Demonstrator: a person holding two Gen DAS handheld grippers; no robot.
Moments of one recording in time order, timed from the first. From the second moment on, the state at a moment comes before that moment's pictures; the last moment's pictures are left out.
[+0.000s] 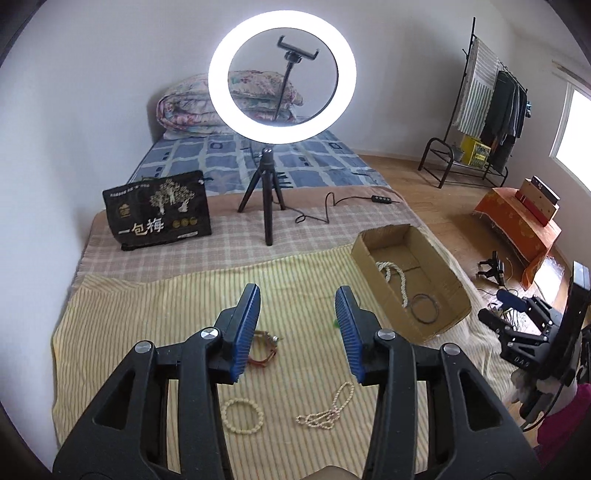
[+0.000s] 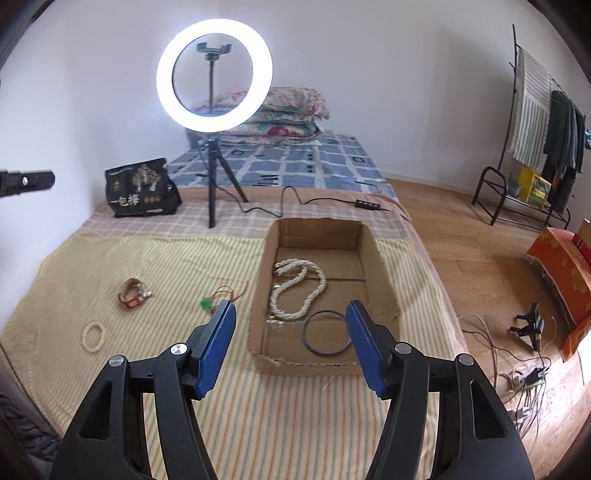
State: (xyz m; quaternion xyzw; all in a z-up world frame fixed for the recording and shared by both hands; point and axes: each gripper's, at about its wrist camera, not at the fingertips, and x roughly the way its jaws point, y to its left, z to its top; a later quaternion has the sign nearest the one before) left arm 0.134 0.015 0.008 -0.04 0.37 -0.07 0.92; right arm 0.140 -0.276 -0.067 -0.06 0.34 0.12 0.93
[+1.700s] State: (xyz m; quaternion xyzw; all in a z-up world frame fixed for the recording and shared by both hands) left arm 0.226 0.088 -0.207 -0.19 0.57 -0.02 0.80; right arm 0.165 -0.185 -0.207 -0.06 0.52 0.21 0.83
